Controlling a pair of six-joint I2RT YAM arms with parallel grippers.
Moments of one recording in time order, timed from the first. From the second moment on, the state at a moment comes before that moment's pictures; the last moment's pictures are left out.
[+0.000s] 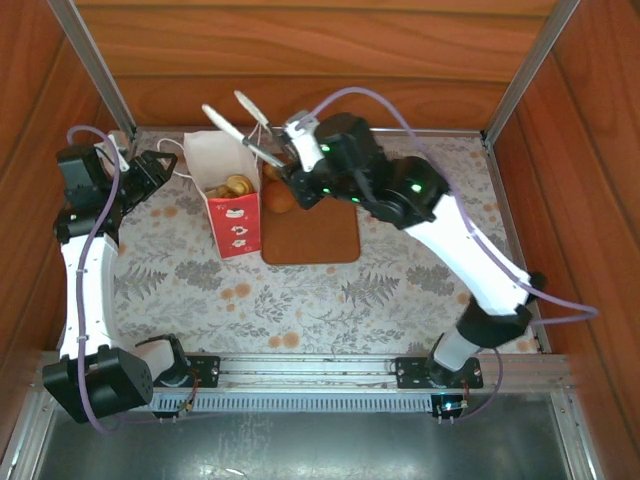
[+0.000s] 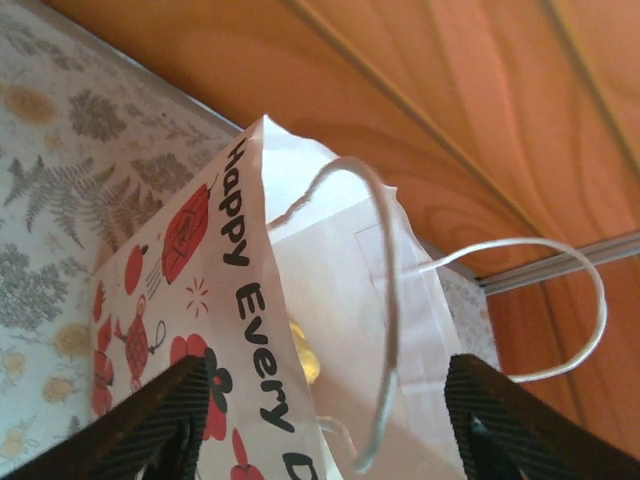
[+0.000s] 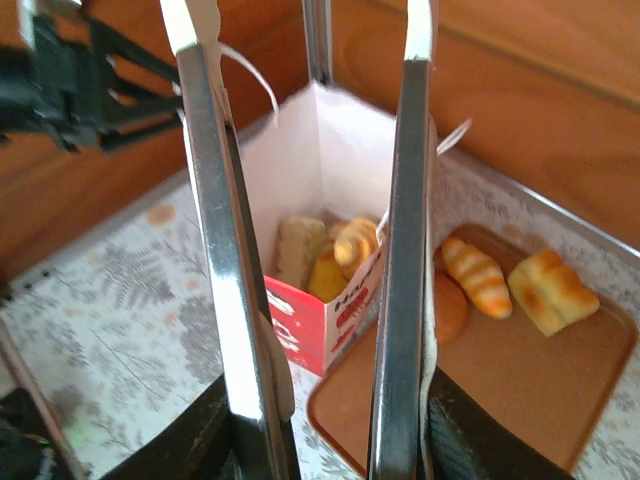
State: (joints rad) left arm 0.26 1.11 1.15 -0.52 0.64 -0.56; right arm 1.02 1.58 2.12 -1.02 0.13 0.12
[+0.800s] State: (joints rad) left arm 0.26 0.87 1.01 -0.40 0.44 -0.52; right arm 0.76 1.31 1.15 -0.74 0.13 0.12
